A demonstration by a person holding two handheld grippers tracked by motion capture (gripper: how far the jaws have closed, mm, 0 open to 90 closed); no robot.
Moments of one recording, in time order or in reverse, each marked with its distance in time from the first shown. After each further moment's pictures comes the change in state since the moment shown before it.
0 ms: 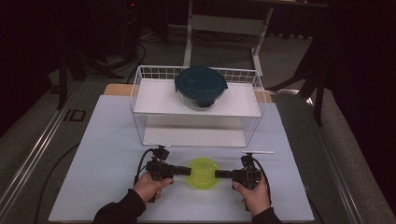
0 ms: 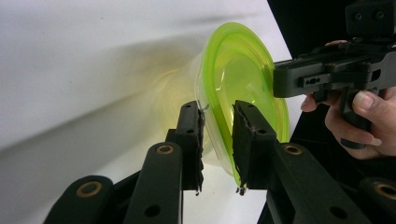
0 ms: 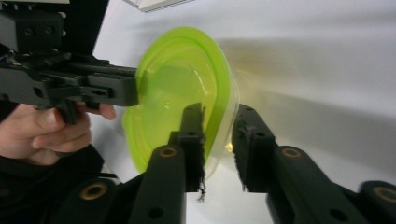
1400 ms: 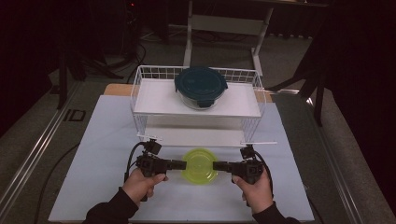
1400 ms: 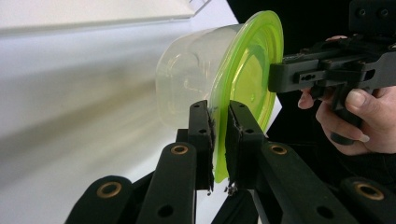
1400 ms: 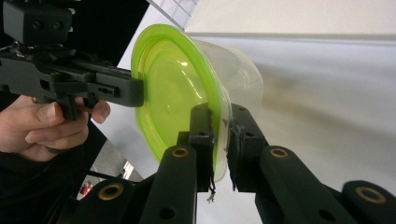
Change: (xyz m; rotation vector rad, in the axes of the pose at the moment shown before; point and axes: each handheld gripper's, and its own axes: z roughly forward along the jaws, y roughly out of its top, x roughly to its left) left arm -0.044 0.014 -0.052 -0.061 0.002 0.041; right arm 0.060 0.018 -0.030 -0.060 0.006 -0.164
